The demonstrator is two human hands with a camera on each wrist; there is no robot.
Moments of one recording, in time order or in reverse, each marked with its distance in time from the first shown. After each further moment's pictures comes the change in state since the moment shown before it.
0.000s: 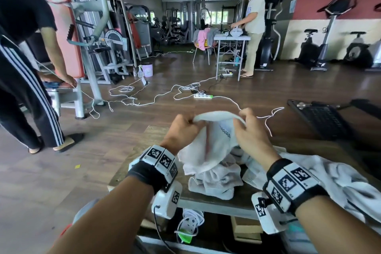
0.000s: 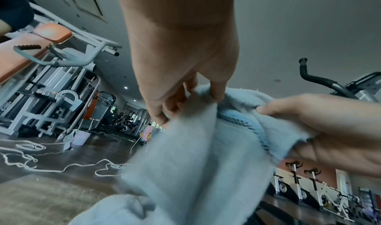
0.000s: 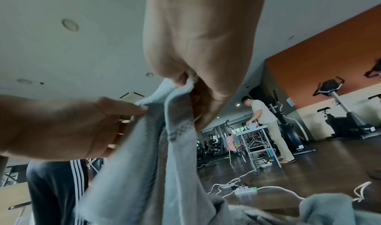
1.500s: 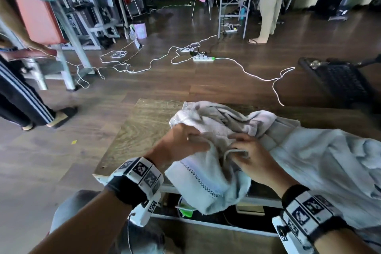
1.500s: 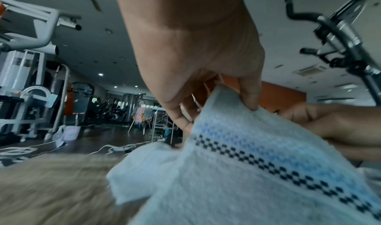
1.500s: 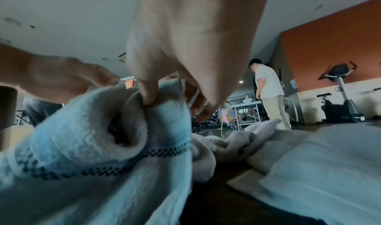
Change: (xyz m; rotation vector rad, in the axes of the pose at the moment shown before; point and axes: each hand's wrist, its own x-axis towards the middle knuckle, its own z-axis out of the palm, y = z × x) left_hand 0.010 -0.097 0.041 0.266 -0.386 0.078; right_hand -0.014 0.146 0.064 0.048 -0.351 -0.244
